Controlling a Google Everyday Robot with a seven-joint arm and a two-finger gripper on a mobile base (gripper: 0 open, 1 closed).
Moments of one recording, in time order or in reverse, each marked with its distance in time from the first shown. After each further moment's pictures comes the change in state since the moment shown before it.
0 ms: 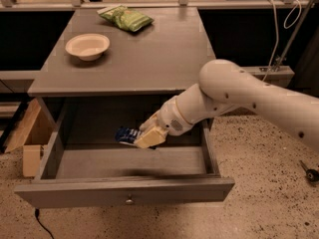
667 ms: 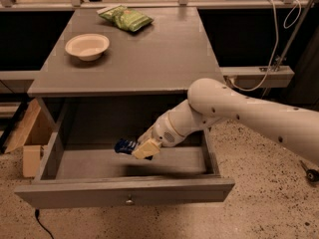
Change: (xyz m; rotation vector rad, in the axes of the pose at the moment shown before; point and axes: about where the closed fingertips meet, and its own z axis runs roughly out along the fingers) arm 0.035 -0.010 0.049 -0.016 0.033 0.080
